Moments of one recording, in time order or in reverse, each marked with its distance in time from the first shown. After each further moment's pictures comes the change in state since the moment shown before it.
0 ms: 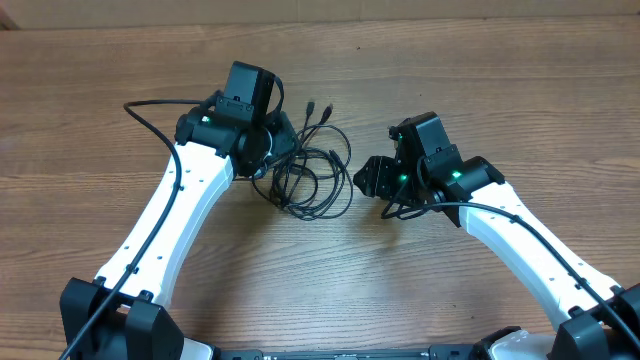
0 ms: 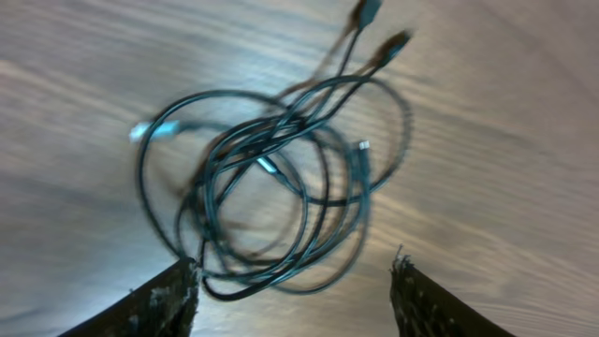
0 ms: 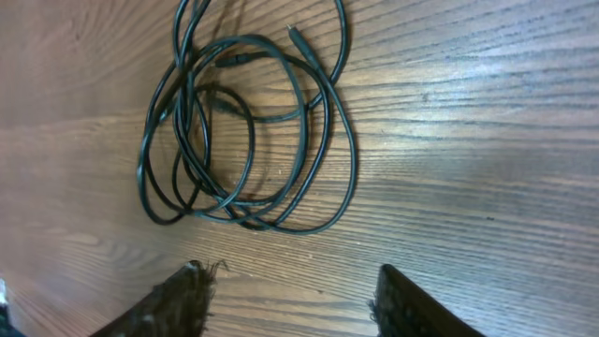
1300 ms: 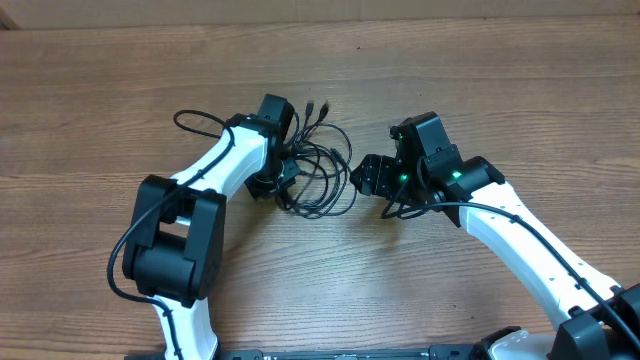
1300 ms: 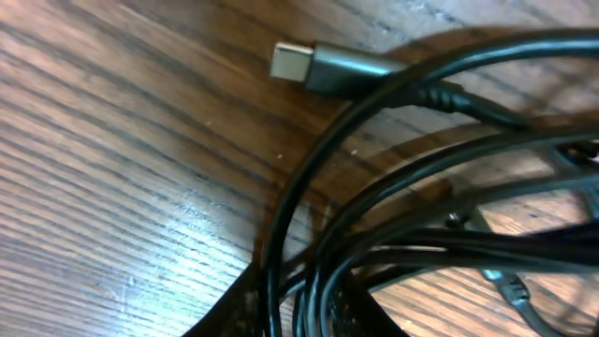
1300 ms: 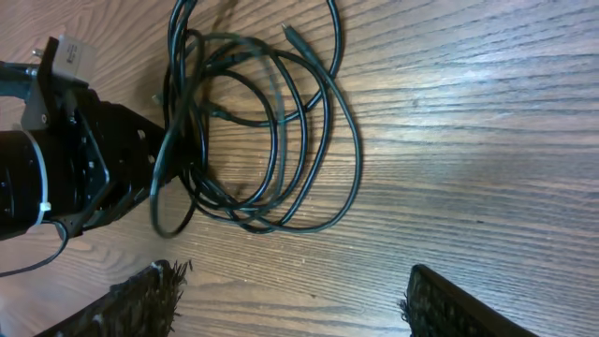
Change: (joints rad) left arm 0.000 0.386 -0.084 0.095 -0.033 -0.078; right arm 0.000 0.000 0.000 0.000 0.022 0.002
